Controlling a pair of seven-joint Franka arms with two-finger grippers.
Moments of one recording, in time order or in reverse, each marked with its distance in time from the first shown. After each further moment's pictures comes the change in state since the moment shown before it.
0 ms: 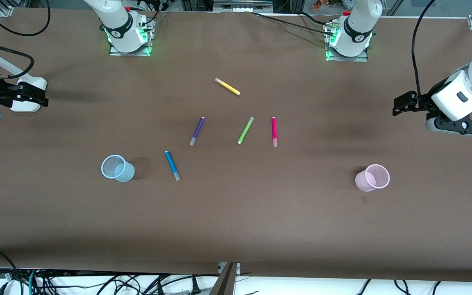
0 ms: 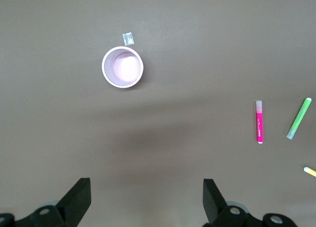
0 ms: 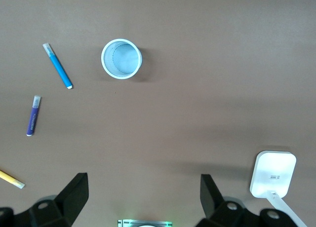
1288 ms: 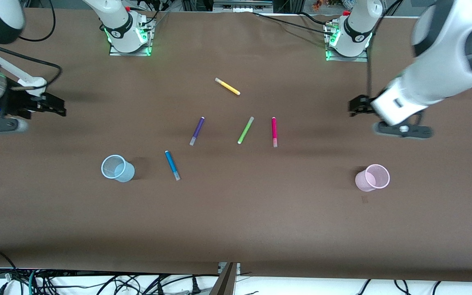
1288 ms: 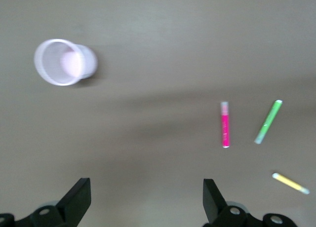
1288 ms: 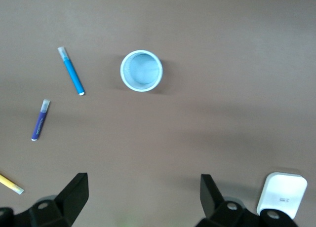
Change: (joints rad) left arm -0.087 0.088 -0.156 -0.011 0.000 0.070 -0.272; right arm 0.086 0.070 0.009 -0.002 0.000 0.075 0.004
